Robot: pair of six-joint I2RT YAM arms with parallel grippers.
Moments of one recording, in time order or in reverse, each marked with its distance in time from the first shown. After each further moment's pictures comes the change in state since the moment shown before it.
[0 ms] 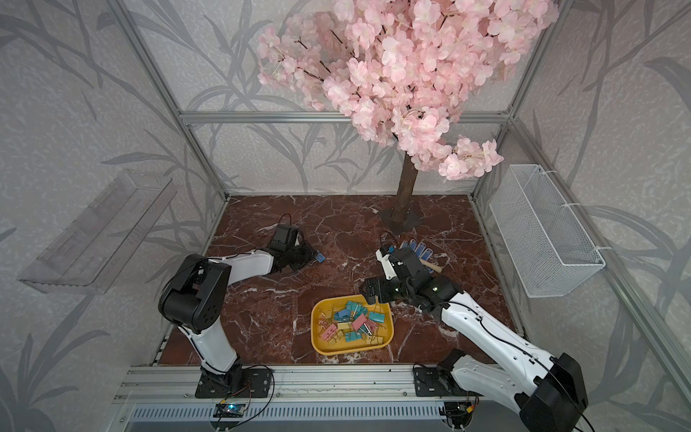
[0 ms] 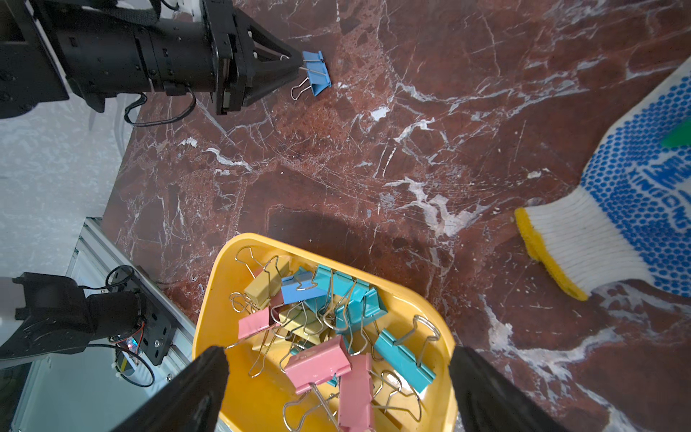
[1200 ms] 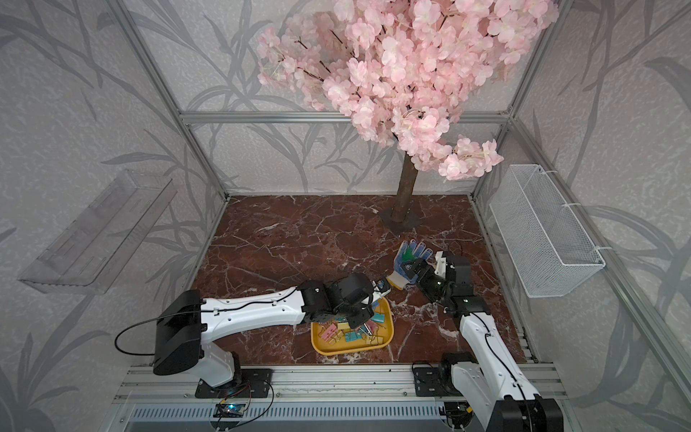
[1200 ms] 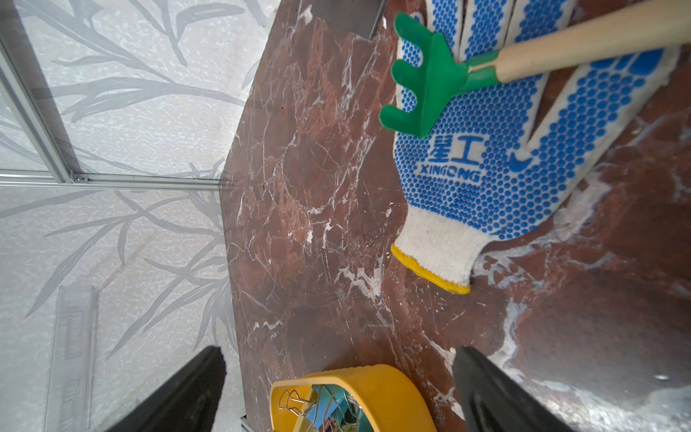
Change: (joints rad) left arm -0.835 -0.171 0.183 -0.473 -0.313 0.903; right arm -0.639 -0.157 -0.341 0.344 -0.327 0.428
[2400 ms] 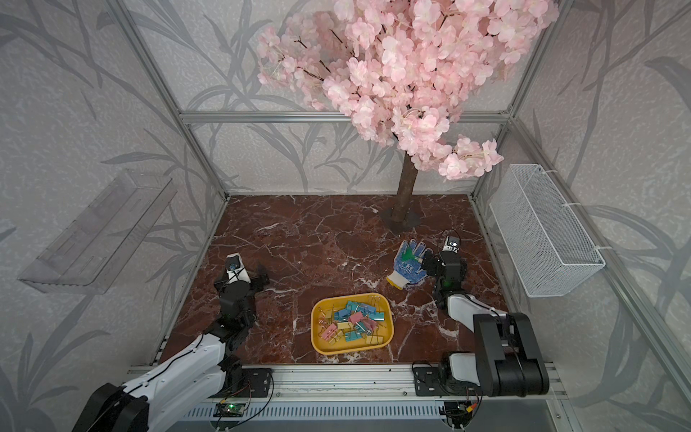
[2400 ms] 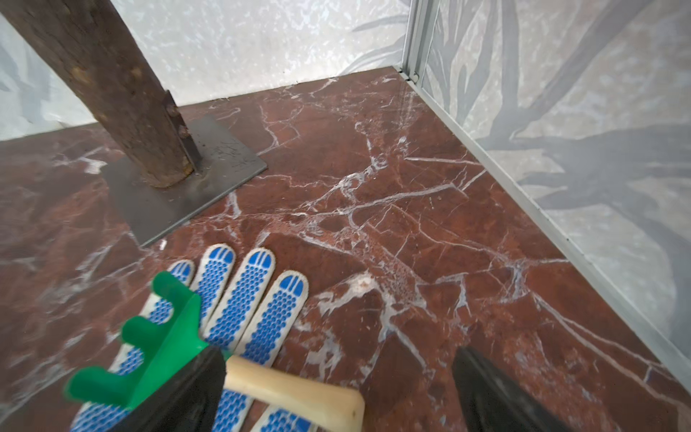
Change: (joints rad) left arm 0.883 -0.747 -1.016 1.049 -0.584 -0.042; right arm 0.010 0.530 -0.087 0.792 0.814 -0.752
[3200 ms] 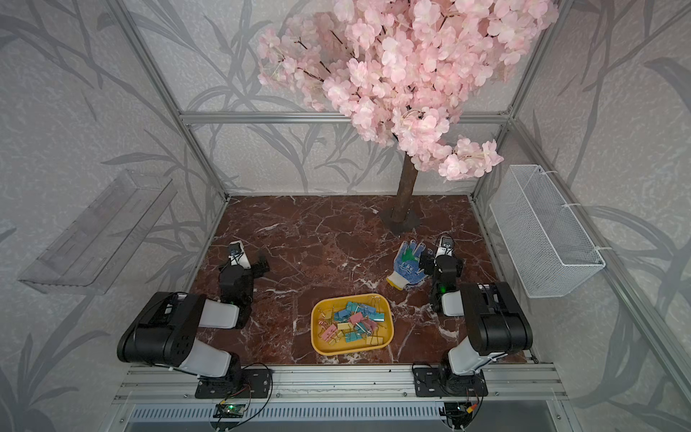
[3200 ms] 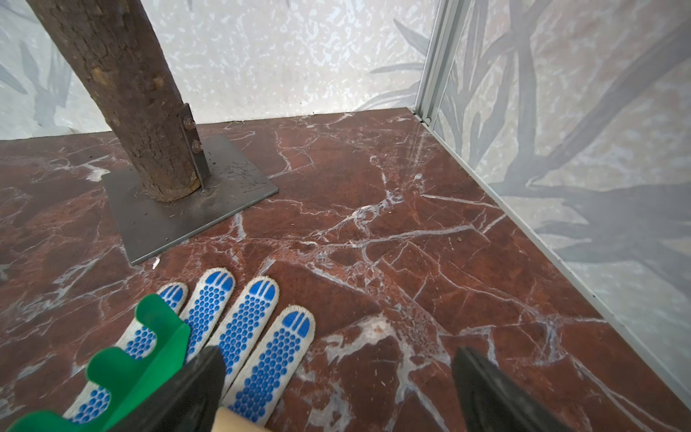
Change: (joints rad) left arm 0.239 0.625 0.087 0.562 0.360 0.032; right arm 0.002 0.166 -0.054 0.369 -0.010 -0.076
